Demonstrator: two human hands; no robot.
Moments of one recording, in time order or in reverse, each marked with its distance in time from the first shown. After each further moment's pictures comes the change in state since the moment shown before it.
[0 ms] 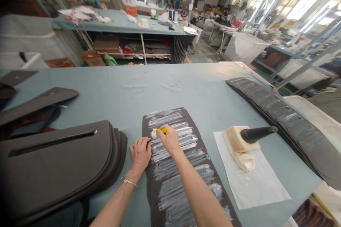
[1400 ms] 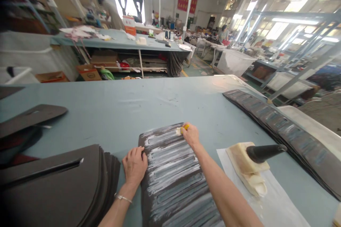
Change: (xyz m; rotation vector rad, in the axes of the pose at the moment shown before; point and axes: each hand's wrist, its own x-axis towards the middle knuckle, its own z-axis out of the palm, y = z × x) left_hand 0.058 -0.018 0.016 0.191 0.028 -0.047; right_hand 0.103 0.068 -0.051 -0.364 0.095 0.108
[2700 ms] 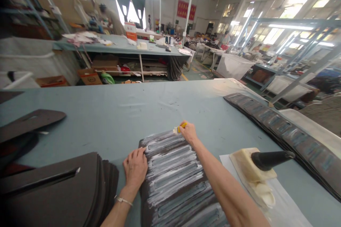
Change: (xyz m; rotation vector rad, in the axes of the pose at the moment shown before) left_hand 0.019 0.001 0.006 -0.015 -0.004 0.003; right_hand 0.053 0.004 0.010 0.016 -0.004 -0.017
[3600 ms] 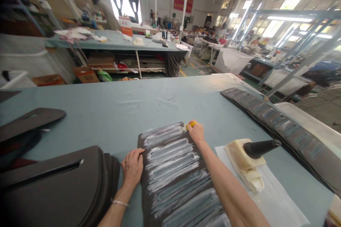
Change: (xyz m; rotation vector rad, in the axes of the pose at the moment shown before) left_hand -0.023 -0.018 -0.004 -0.240 -0.041 -0.030; right_hand -0.042 0.024 -0.041 0.063 0.113 0.129
